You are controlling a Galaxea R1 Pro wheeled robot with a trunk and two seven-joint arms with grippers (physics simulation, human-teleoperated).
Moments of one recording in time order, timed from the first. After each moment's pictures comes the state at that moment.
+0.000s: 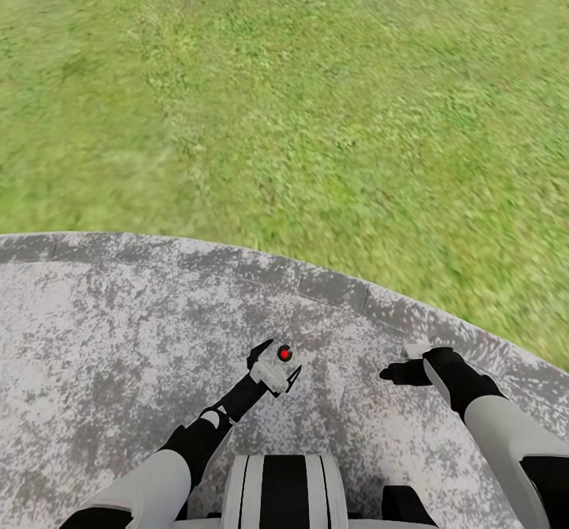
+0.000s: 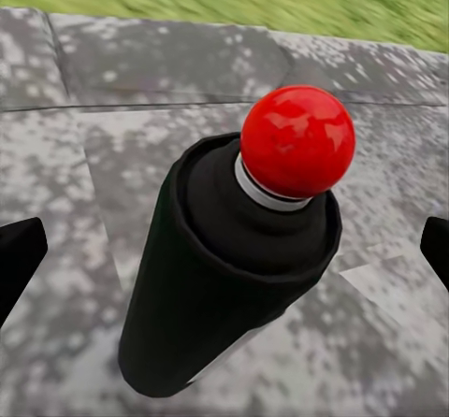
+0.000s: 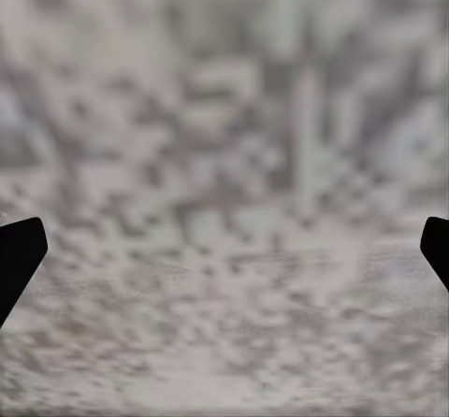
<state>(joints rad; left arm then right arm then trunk) -0.71 -0.17 -0.02 -0.30 -0.36 -0.79 -0.38 -0.88 -0.20 0.05 -0.41 -0.01 0.62 0.27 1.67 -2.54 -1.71</state>
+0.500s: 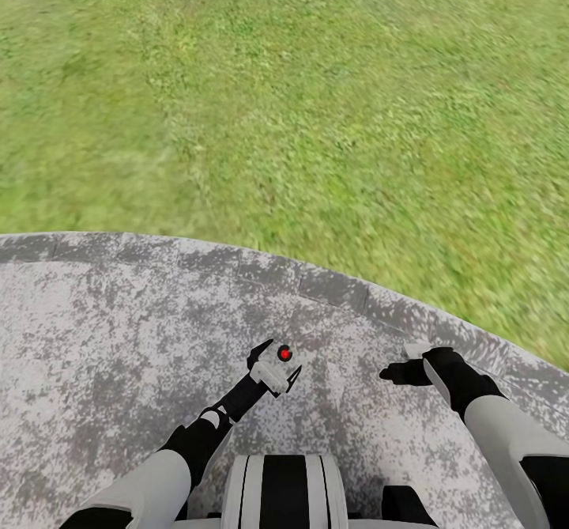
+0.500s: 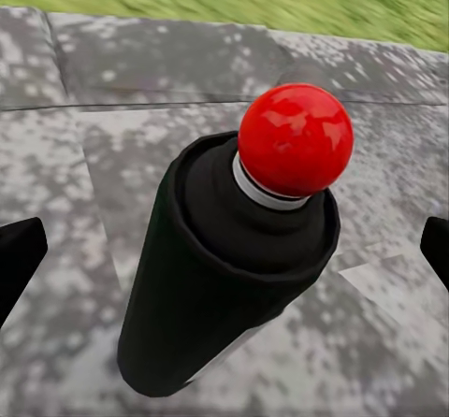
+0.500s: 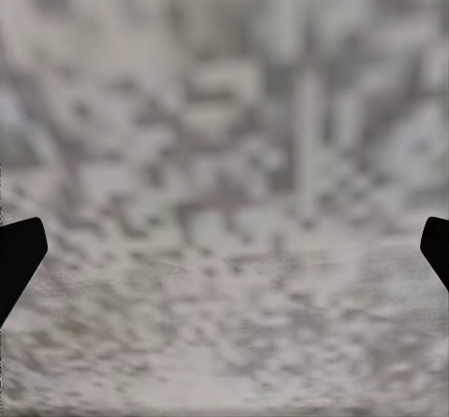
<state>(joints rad) -0.71 -0.17 -0.02 -0.30 -0.36 -0.79 -0.38 -0.88 -0.20 0.05 -0.41 -0.01 0.62 0.27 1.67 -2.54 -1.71</state>
